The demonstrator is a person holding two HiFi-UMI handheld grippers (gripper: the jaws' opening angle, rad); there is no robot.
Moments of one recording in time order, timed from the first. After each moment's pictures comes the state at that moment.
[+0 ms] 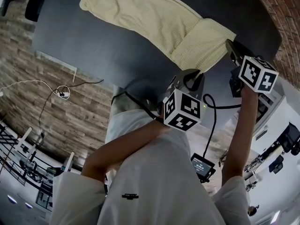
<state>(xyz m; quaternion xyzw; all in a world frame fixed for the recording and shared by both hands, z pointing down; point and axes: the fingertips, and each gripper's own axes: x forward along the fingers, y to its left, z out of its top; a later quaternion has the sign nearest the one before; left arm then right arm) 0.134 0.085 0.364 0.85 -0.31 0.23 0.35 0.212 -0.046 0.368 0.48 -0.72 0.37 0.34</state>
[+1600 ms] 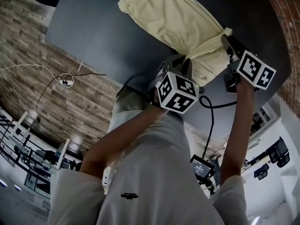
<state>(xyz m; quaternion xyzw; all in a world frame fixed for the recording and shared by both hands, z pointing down) -0.049 -0.021 0.456 0.78 -0.38 0.31 0.38 0.043 -0.145 0.433 0.44 -0.72 0.44 0.31</state>
